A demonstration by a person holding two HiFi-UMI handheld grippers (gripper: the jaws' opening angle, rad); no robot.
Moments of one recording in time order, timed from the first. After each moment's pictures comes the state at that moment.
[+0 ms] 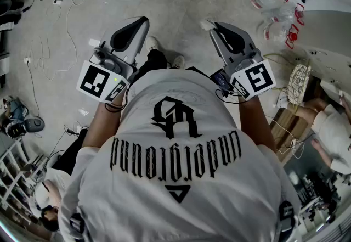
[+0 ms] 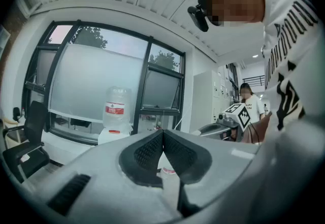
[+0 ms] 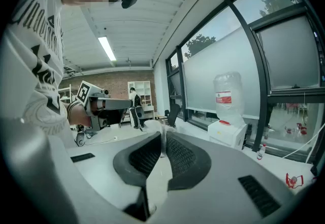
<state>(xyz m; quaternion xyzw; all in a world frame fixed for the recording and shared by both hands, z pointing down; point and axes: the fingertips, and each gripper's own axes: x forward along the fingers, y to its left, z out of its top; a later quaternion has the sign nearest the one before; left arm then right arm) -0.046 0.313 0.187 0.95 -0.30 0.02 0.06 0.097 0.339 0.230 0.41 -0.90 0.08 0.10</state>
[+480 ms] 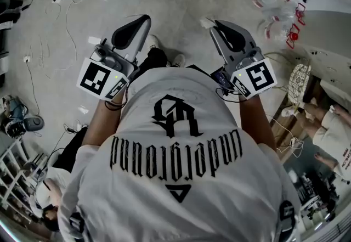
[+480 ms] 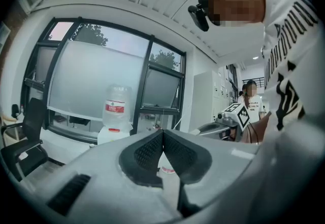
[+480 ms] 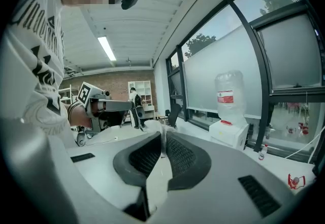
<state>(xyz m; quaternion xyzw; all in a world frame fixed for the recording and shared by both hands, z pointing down) -0.046 0.301 0.193 0.95 -0.29 0.02 0.07 0.093 0.326 0.231 0.40 -0.91 0.08 0.10</state>
